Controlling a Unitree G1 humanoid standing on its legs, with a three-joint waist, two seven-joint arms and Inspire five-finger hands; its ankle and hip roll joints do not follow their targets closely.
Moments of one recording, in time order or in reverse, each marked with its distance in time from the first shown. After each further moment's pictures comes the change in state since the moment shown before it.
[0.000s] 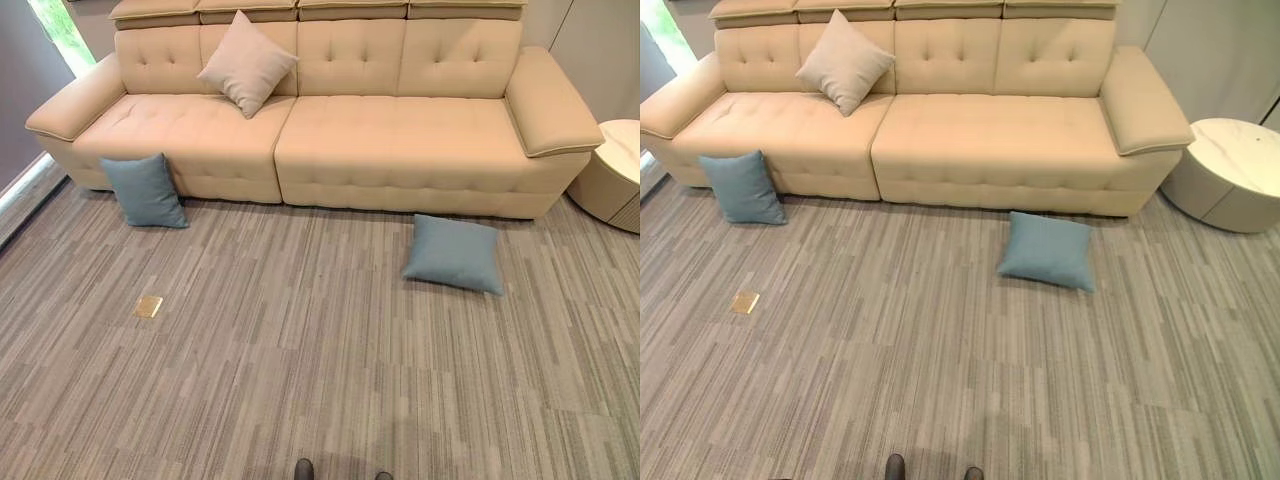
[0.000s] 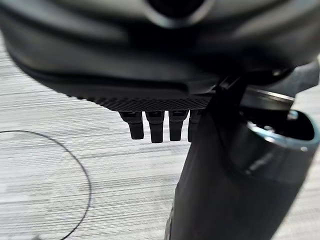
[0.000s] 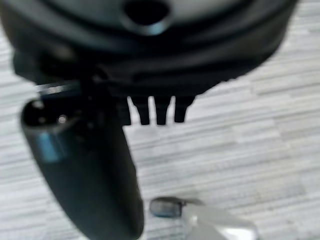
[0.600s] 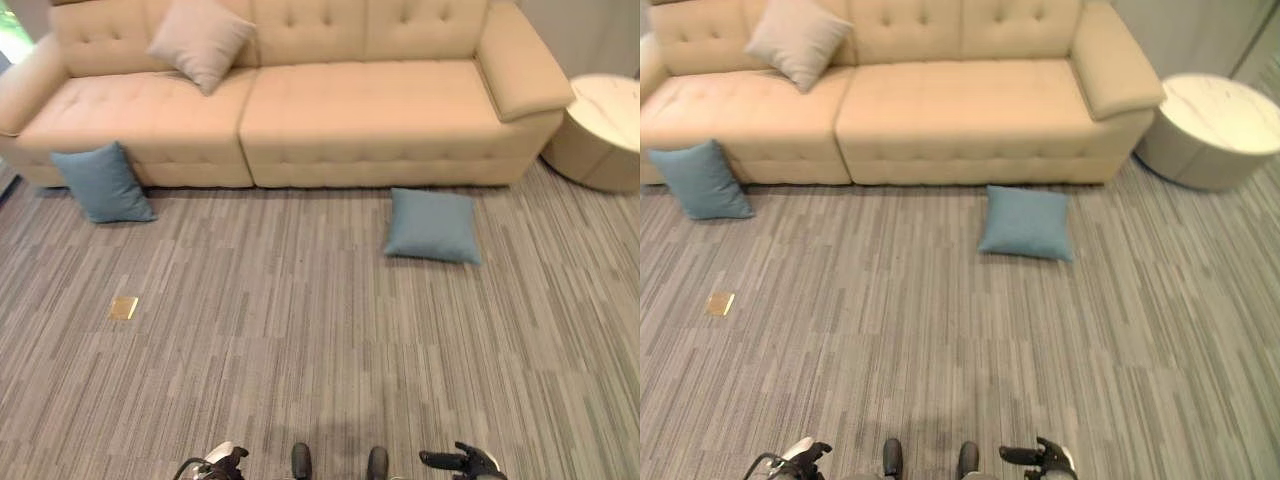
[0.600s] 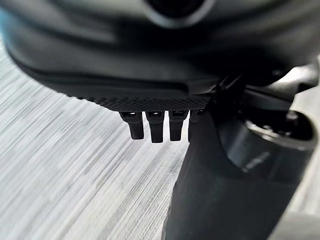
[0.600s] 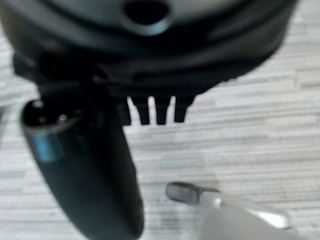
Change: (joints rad) left arm -0.107 -0.029 -0.378 -0.094 0.332 0.022 0.020; right arm -0.081 0.008 0.129 -0.099 -0.088 -0.020 -0.011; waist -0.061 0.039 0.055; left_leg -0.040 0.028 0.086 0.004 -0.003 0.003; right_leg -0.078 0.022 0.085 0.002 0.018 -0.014
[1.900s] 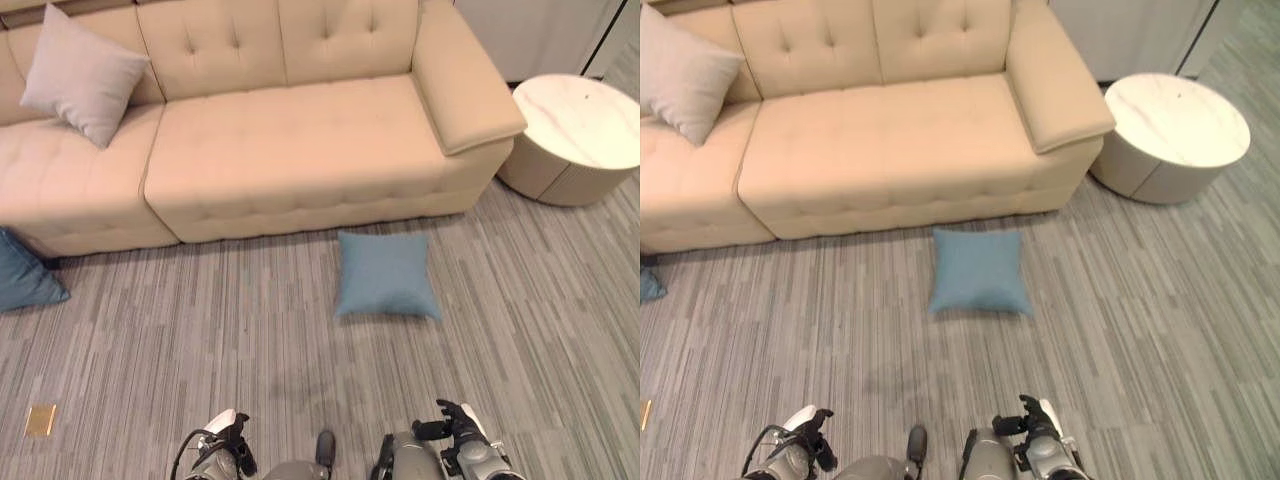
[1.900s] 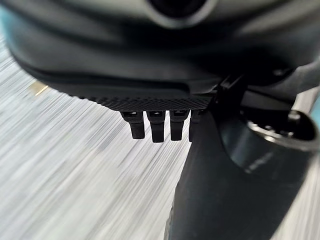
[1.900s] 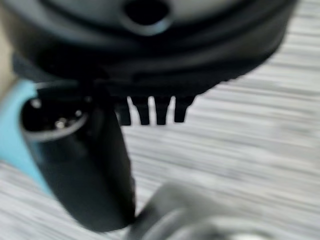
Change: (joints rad) left arm -0.116 -0.004 0.098 -0.004 -0.041 0.024 0.102; right arm -0.090 -0.015 0.137 -0.110 -0.216 -0.012 -0.056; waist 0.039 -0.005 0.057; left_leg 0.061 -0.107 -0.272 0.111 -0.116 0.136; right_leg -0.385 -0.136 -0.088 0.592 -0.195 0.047
